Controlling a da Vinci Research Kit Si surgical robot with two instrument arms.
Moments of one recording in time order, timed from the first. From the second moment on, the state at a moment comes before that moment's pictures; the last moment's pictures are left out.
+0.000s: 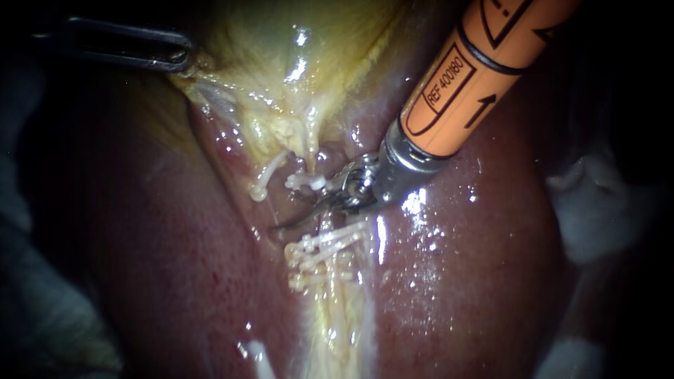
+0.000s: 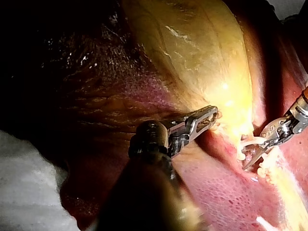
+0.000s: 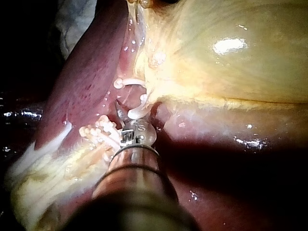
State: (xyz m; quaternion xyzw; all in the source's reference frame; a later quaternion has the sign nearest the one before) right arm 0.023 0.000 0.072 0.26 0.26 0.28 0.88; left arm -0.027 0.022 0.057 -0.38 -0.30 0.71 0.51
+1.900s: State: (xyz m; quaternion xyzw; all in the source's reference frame) right arm 0.022 0.000 0.070 0.44 0.50 0.11 0.73; left arm -0.027 0.022 0.057 -0.39 -0.30 0.71 0.51
